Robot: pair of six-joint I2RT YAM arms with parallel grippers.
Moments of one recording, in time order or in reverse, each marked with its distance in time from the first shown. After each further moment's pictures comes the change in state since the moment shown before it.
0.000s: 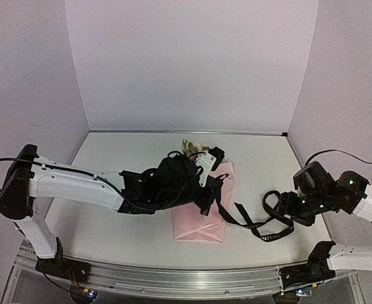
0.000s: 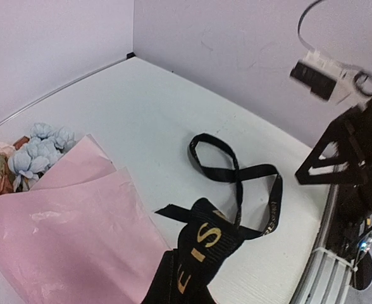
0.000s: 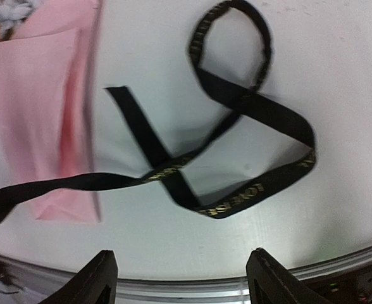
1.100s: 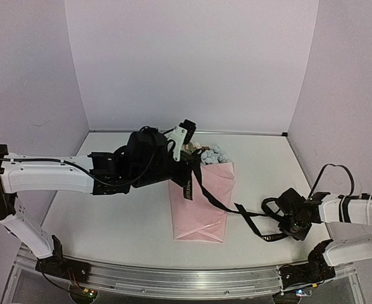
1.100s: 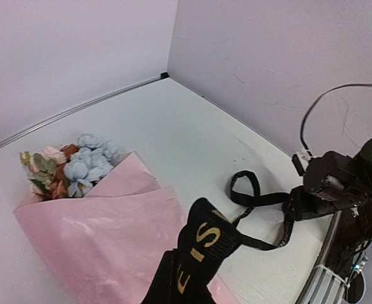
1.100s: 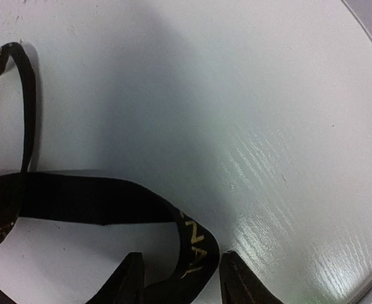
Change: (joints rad) left arm 0.111 -0.201 -0.035 -0.109 0.029 -0.031; right arm -0.182 0.311 -0.388 0.383 0.263 0.215
